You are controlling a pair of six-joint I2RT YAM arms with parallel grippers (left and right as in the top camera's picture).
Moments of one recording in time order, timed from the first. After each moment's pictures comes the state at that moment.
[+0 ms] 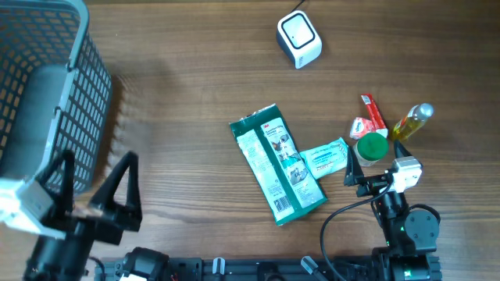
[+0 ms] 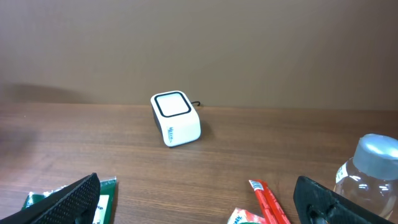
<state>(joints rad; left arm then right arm) -0.27 0.50 1.36 -0.91 -0.08 -0.41 0.05 0.01 0.01 0.00 -0.11 0.04</state>
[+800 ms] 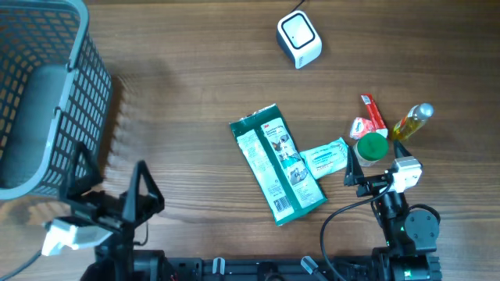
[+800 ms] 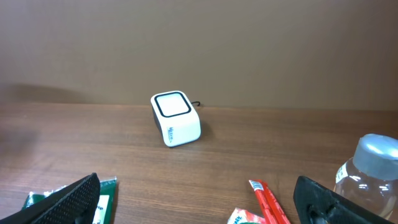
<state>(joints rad) -0.04 0.01 0.26 0.47 0.08 -0.42 0.05 0.01 0.01 0.00 -0.11 0.04</state>
